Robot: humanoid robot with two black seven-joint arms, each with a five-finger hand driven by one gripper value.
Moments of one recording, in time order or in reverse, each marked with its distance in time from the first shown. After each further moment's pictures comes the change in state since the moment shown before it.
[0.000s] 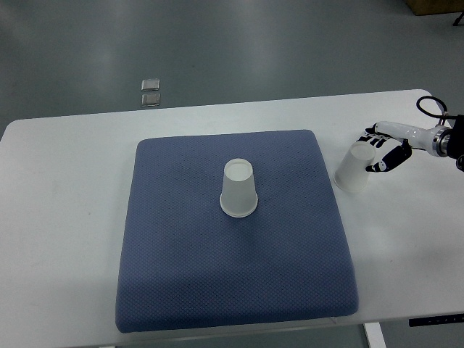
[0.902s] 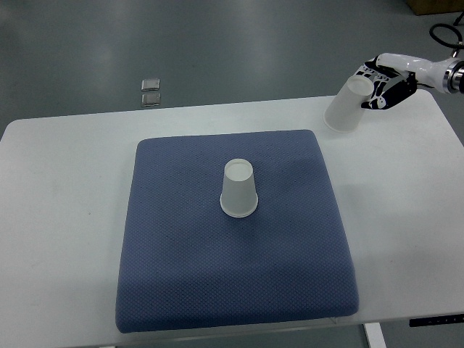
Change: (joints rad) left arm 0.000 0.000 0.000 0.000 0.000 0.000 0.000; right arm 0.230 -0.041 0.094 0.026 0.075 0.173 0.003
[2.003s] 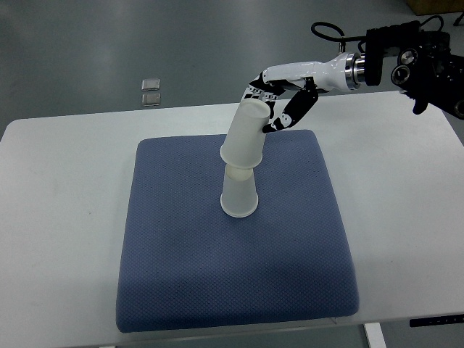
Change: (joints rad) left arm 0.000 0.000 0.000 0.000 0.000 0.000 0.000; right arm 0.113 0.183 0.017 0.208 -0.005 0.210 -0.013
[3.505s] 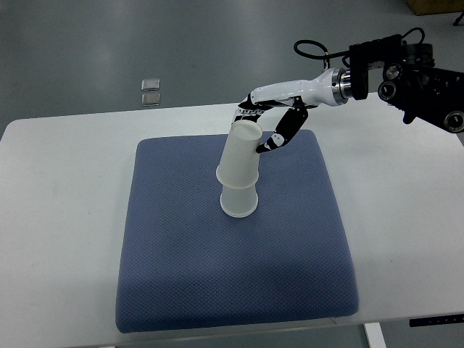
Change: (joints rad) left arm 0.000 0.000 0.000 0.000 0.000 0.000 0.000; right arm -0.012 0.015 -0.021 0.060 -0.062 -0.004 0.000
